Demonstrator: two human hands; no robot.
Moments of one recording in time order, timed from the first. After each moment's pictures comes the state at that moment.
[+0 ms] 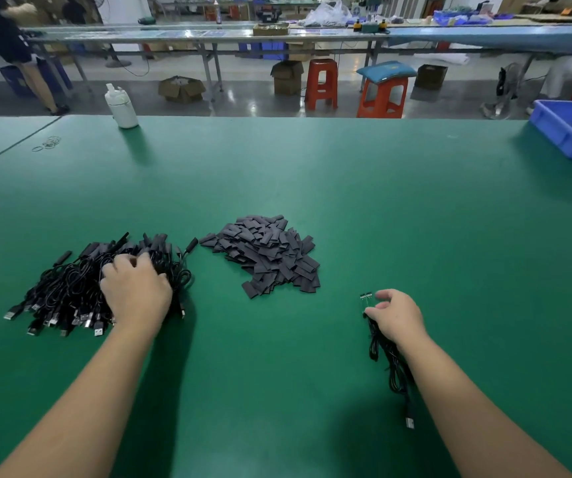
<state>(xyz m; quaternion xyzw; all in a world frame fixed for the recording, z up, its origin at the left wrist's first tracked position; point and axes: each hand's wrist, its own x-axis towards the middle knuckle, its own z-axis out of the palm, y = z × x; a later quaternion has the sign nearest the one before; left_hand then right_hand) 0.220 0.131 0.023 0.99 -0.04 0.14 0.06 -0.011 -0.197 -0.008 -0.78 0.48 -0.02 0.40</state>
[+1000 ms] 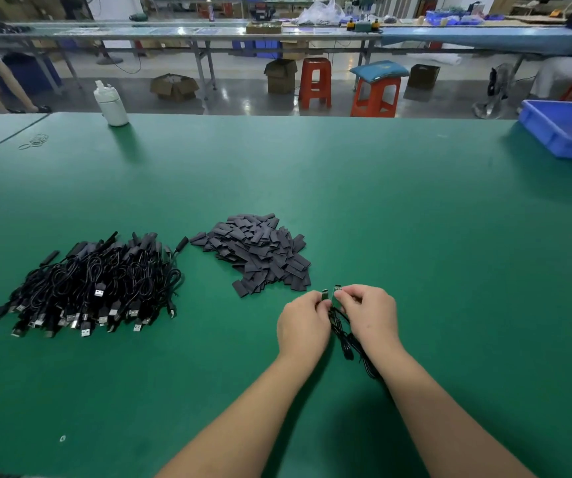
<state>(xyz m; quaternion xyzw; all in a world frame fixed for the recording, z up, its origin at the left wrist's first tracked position) 0.048 -0.057 -0.002 0.90 -0.21 -0.08 0.38 -0.007 -0.161 0.004 -0.82 0.38 -0.17 0.40</state>
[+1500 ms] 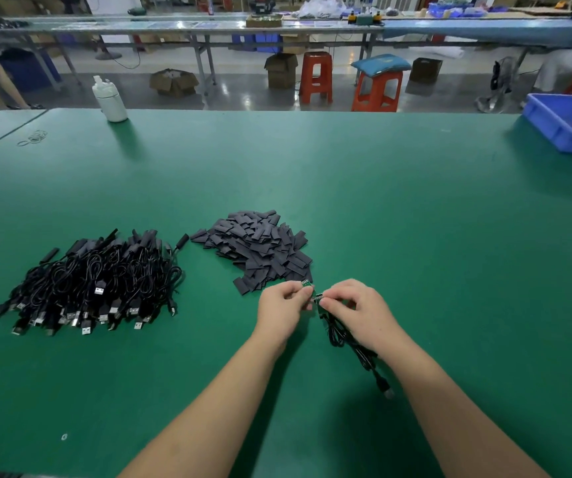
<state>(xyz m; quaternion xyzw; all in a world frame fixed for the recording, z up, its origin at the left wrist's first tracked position) 0.085 -0.034 -0.008 0.73 -0.12 -0.24 0.62 -0.014 -0.158 0.011 -0.85 0.21 -0.11 0.48</state>
